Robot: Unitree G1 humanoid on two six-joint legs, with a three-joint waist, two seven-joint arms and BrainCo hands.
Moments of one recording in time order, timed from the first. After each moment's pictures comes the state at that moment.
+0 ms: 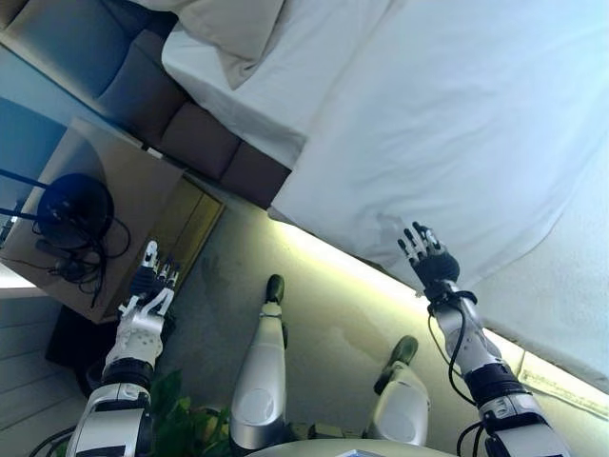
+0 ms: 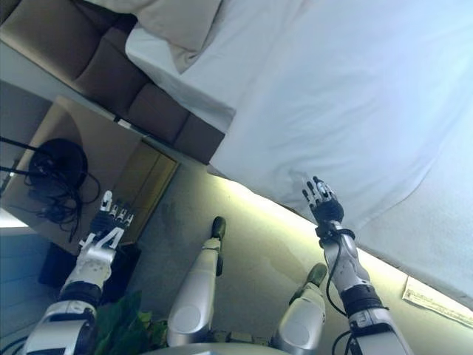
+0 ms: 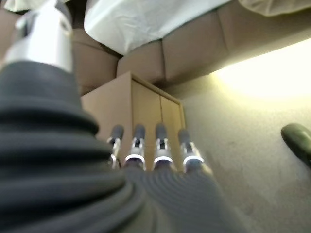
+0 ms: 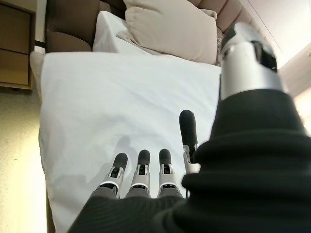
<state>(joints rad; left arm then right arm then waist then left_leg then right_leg) -0.30 0.45 0.10 0.79 -1.11 -0.04 -0.09 -0.23 -0.36 0.13 0.48 1.17 -0.12 0.14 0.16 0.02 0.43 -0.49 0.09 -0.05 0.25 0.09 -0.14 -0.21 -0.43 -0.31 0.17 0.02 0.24</state>
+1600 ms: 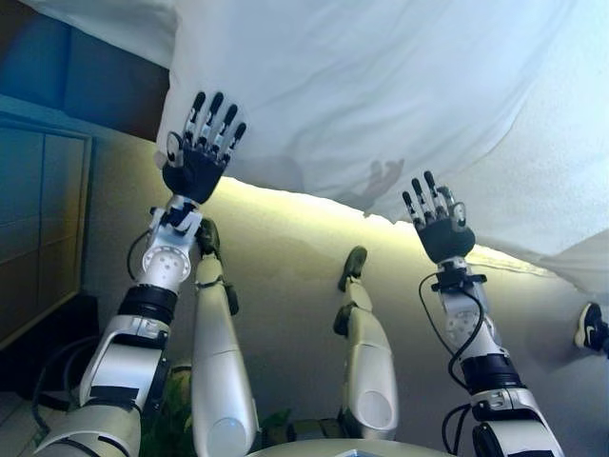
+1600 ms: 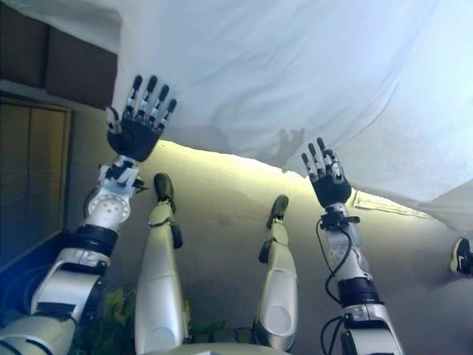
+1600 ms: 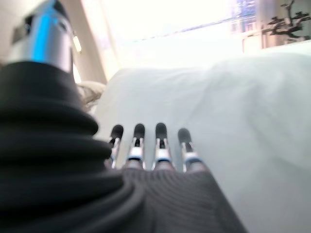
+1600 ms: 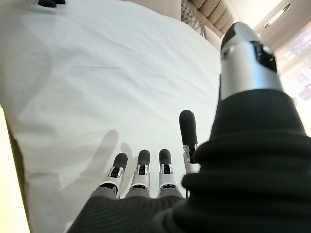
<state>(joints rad) -0.70 0.49 -0.12 0.60 -1.41 -0.09 -0.68 -0.28 -0.30 -0.03 0.32 1.19 -0.12 0.41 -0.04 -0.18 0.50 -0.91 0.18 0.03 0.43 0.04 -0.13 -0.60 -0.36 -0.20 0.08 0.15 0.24</state>
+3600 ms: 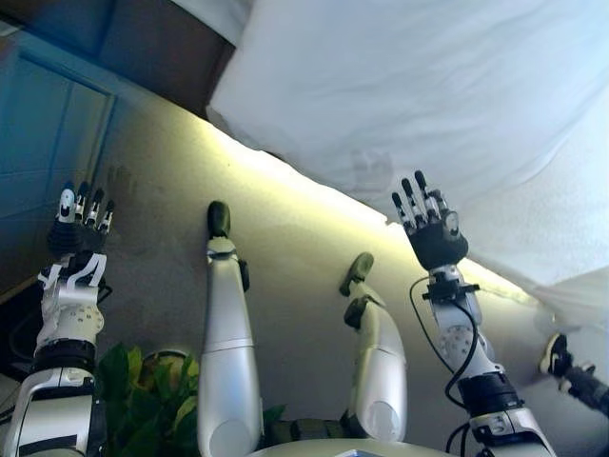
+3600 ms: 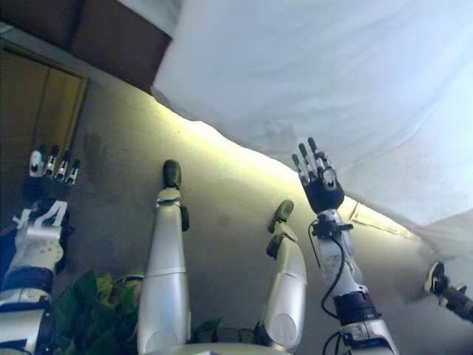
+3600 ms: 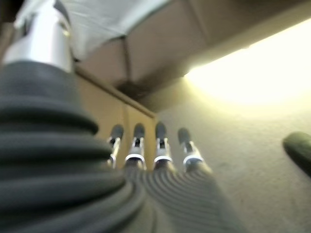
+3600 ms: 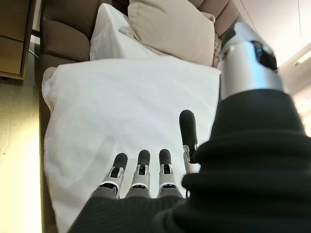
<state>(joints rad) -0.29 0.69 0.16 0.70 -1.31 -0.17 -0.30 -0.13 -0.30 0.08 0.13 1.19 -0.22 0.34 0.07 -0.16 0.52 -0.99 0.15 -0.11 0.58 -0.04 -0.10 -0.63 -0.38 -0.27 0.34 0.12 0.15</state>
